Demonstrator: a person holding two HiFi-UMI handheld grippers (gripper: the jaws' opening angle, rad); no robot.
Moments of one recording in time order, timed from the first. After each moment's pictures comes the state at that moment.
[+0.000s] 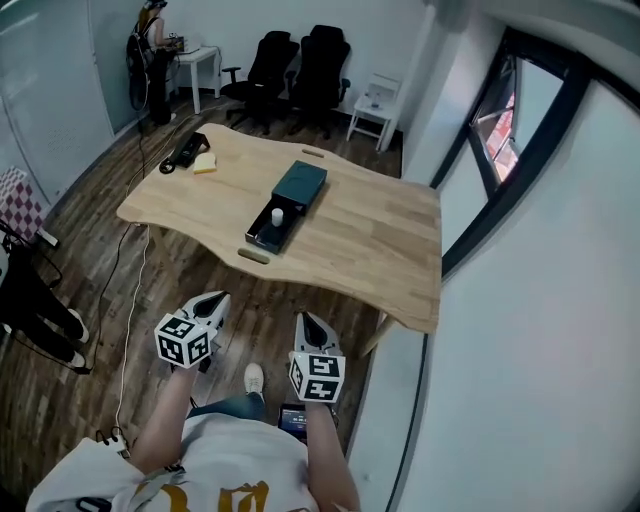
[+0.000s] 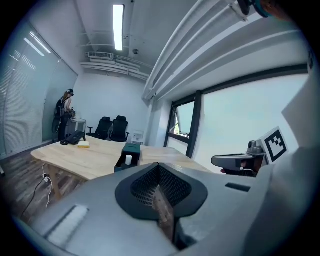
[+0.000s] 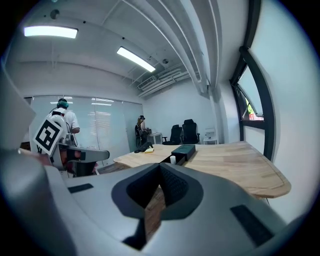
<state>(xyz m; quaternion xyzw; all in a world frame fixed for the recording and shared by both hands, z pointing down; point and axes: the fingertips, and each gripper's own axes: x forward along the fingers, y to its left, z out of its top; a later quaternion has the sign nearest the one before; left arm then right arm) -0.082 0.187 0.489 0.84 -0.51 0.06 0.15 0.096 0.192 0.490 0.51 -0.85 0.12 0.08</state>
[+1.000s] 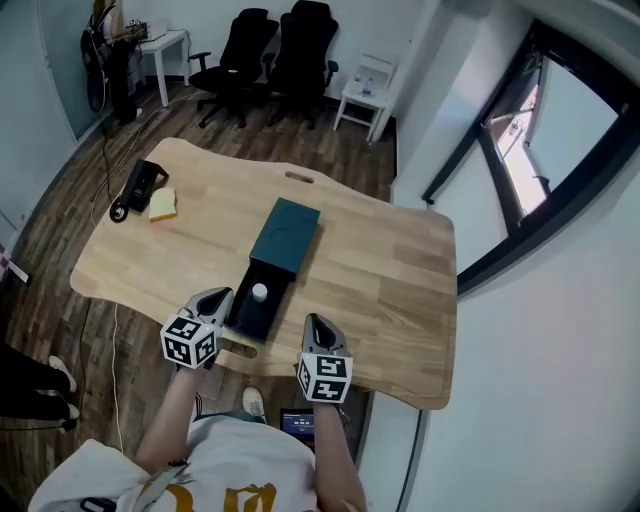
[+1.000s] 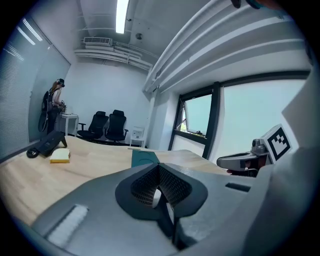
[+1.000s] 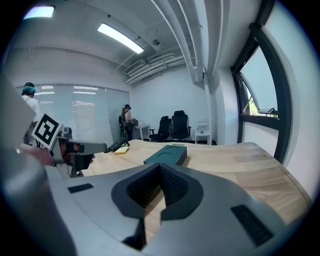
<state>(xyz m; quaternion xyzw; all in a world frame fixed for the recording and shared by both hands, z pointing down) -0.109 -0.175 0.526 0.85 -0.49 0.08 0.16 0.082 -0.148 0.533 0.55 -0.81 0.15 0.13</state>
